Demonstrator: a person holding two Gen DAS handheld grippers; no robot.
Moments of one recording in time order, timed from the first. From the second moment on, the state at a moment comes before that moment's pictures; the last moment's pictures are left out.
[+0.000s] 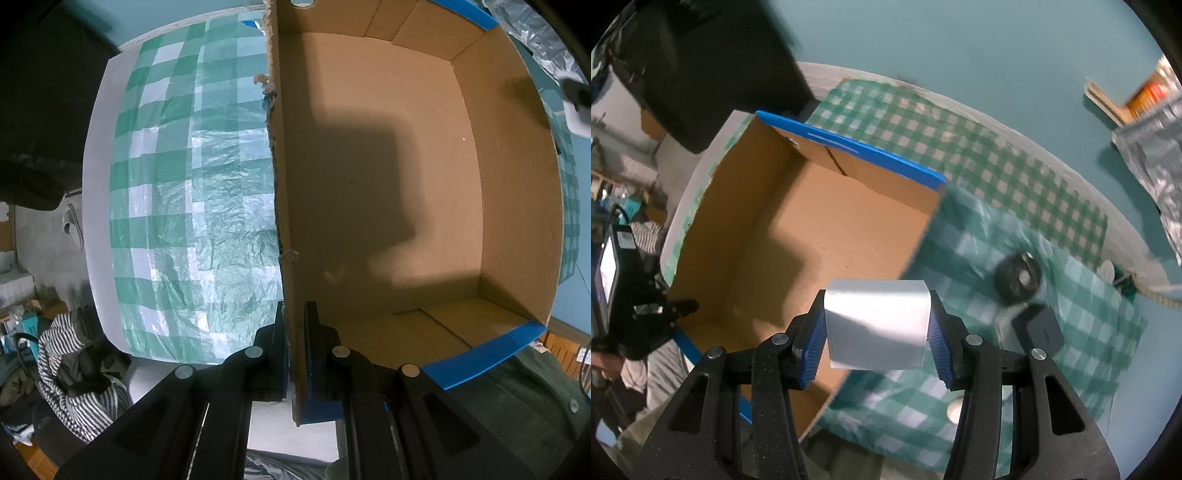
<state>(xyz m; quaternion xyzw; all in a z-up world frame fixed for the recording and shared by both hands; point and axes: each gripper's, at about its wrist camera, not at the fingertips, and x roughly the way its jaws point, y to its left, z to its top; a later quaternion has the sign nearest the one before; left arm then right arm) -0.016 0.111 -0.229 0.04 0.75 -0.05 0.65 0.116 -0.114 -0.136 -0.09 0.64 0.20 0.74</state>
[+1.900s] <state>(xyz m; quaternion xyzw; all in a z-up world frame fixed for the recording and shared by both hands) -0.013 0.111 -0.225 0.03 0.75 -0.04 0.66 0.131 -0.111 -0.129 -0.13 0.62 0.23 0.73</state>
